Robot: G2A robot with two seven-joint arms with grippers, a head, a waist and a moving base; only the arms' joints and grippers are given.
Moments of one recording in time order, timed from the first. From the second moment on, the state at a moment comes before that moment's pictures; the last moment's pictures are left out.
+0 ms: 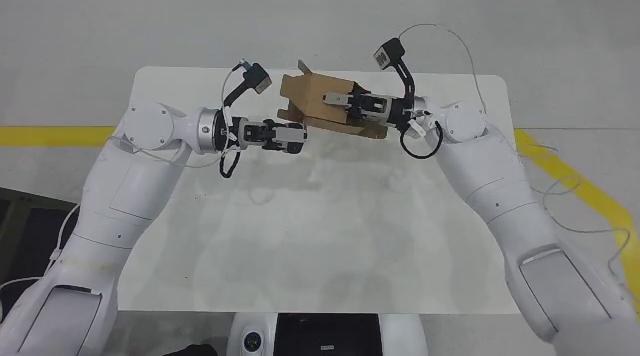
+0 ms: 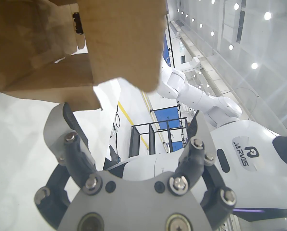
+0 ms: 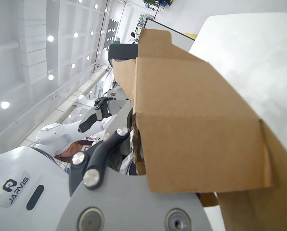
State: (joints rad) left arm 0.73 -1.05 -1.09 -1.33 -0.48 -0.30 -1.30; right arm -0.51 -1.32 0.89 -0.83 0.59 -0.57 1.12
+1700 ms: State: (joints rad) left arm 0.68 -1.06 -0.99 -1.35 0.05 -0.27 -1.06; right arm -0.60 -1.26 1.01 -0.99 0.64 -0.41 1.41
